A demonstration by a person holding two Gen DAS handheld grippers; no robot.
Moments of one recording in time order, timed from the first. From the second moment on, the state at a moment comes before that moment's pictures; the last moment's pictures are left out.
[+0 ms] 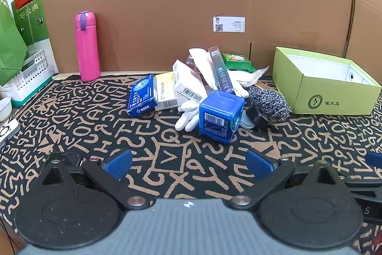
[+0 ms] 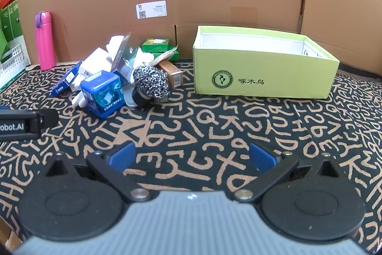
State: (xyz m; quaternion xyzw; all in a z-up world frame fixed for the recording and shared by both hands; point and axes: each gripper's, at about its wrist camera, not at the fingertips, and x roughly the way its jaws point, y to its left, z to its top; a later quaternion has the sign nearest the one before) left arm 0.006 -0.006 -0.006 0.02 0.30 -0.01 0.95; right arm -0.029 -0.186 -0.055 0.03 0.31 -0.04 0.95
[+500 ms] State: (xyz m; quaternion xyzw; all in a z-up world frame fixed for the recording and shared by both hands) left arm 0.007 -0.007 -0.009 0.02 0.30 -0.01 0.95; right arm -0.027 -0.186 -0.057 0.02 0.32 -0.04 0.95
